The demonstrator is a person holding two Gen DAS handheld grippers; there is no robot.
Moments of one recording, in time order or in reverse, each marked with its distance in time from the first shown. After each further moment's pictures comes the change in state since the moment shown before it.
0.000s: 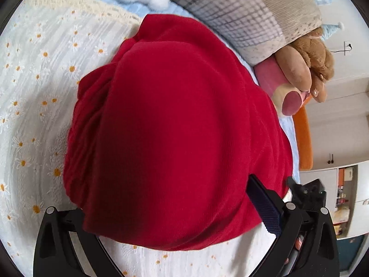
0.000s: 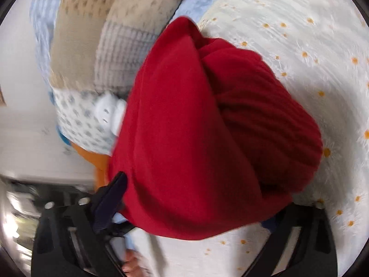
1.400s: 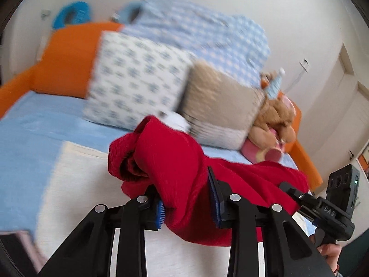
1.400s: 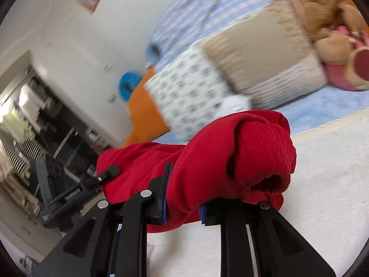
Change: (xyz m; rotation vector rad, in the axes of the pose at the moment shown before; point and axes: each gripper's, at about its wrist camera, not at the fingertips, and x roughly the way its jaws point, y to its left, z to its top) left arm -0.393 -0.045 -0.050 0.290 -0.568 0.199; right arm -0.072 0.320 -0.166 -0.643 -0.124 0.164
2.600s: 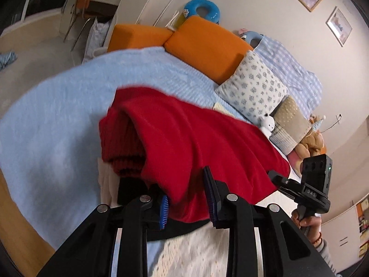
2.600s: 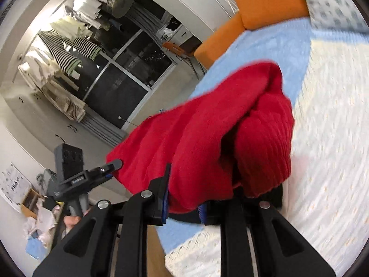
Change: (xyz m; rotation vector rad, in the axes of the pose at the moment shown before) left arm -0.361 0.401 -0.284 -0.372 -0.022 0.139; right arm 0.198 0.272 -0.346 -0.205 0.500 0.413
